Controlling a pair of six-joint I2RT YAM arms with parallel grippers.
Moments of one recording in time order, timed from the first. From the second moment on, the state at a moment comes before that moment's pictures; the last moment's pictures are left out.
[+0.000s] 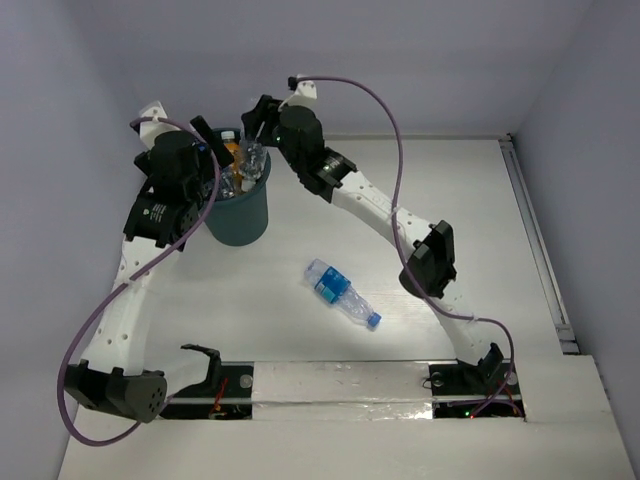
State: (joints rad) left arm -0.23 1.16 1.41 -0.56 -0.45 -0.55; right arm 0.83 2.34 2.48 -0.08 0.36 0.57
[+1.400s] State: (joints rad) left arm -0.32 0.89 1.15 -0.67 -0.02 -0.72; right arm 0.75 1.54 1.10 -0.41 -0.23 0.35
